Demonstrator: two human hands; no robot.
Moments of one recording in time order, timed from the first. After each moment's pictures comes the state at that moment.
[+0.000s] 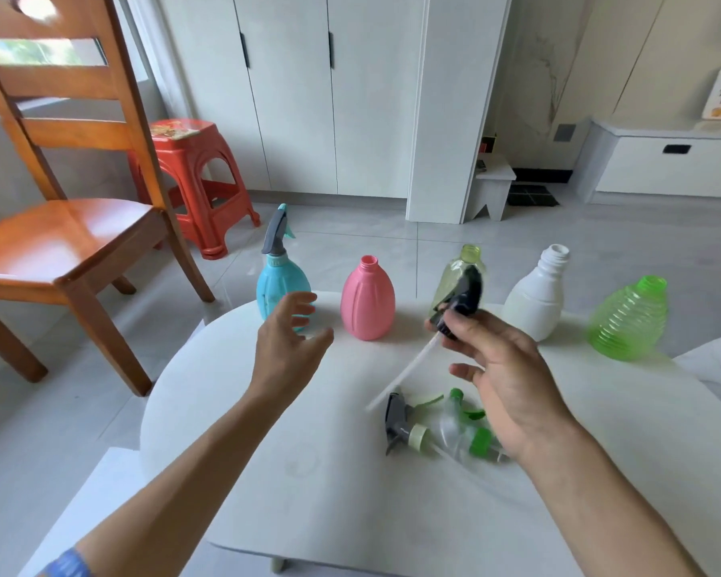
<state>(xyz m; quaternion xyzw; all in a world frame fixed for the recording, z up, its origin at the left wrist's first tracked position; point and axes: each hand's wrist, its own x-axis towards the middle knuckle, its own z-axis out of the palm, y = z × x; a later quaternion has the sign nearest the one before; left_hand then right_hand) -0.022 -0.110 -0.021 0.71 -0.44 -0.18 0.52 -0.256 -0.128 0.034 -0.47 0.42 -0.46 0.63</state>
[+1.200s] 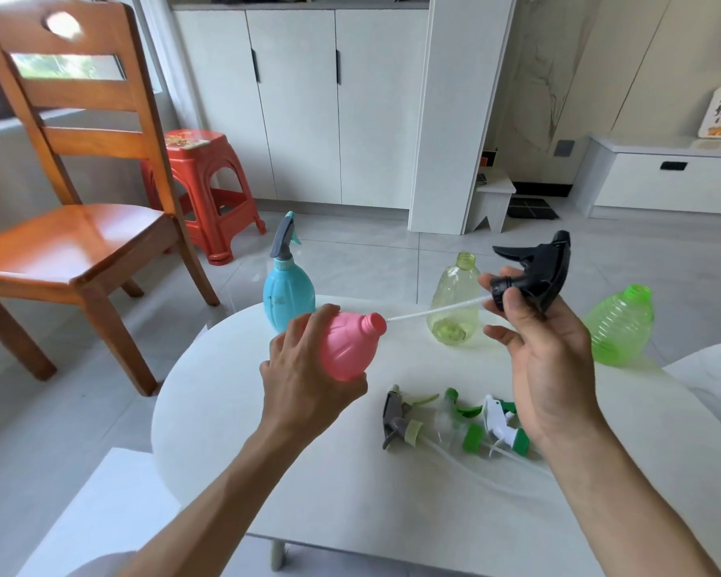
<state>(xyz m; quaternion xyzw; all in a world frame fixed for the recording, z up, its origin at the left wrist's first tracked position) -0.064 -0.063 -0.007 0.74 -0.55 -0.02 0.39 -0.281 -0.127 0.050 -0.48 0.31 -0.62 0.54</state>
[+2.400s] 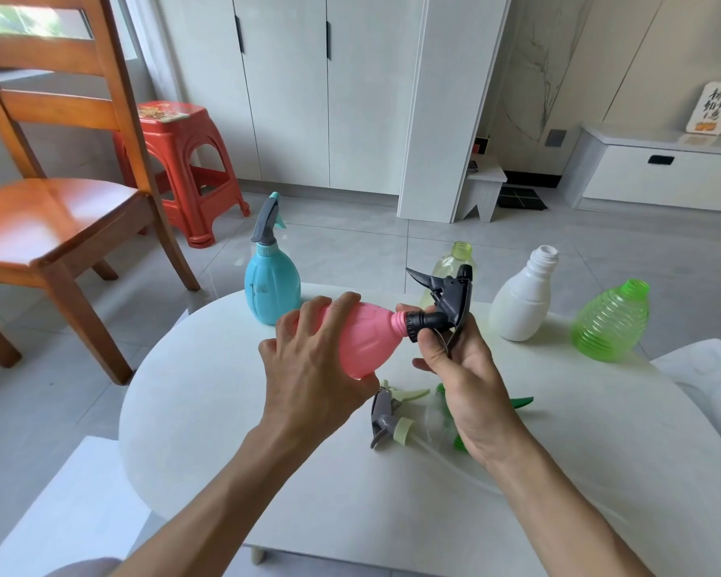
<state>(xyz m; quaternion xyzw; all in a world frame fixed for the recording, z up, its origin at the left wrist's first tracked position) -0.082 -0.076 -0.006 0.74 -0.59 0.06 0.31 -0.244 -0.130 -0.005 -0.57 0.32 -0.49 0.58</state>
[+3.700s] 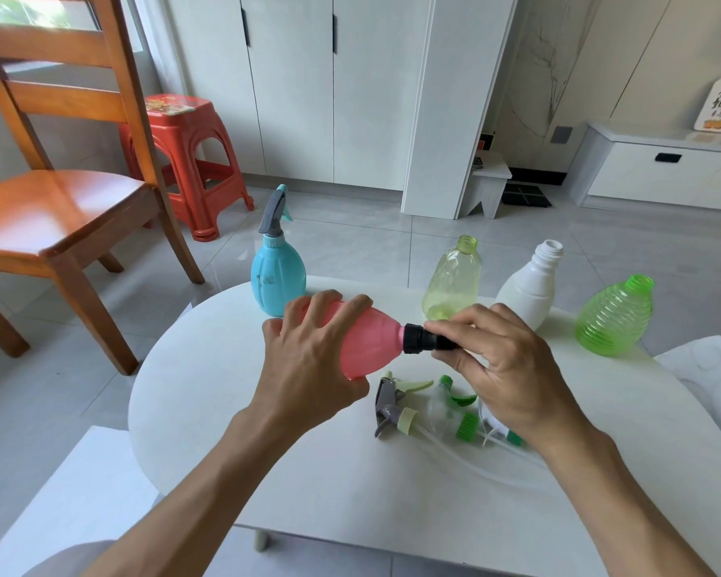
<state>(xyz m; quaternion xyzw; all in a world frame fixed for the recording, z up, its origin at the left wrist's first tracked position) -0.065 -0.069 -0.004 0.71 -0.65 0.09 0.24 -0.288 -0.147 0.010 -0.88 0.29 -0.37 0.00</state>
